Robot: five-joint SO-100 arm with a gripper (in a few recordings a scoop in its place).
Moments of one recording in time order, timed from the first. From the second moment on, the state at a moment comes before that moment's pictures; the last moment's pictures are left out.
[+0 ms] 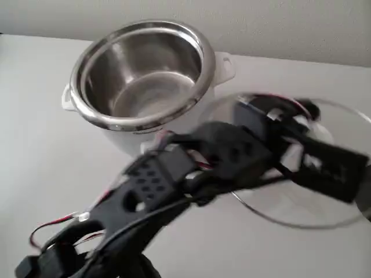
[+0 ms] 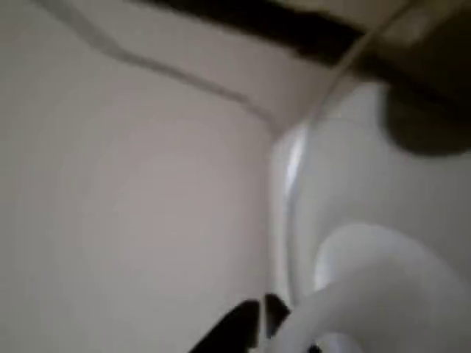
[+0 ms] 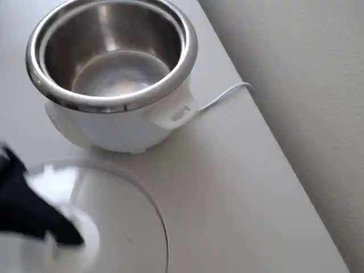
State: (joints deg) arm 35.4 113.7 104.3 24.2 -9.0
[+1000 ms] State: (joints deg) arm 24.1 86.7 114.8 14.2 -15.5
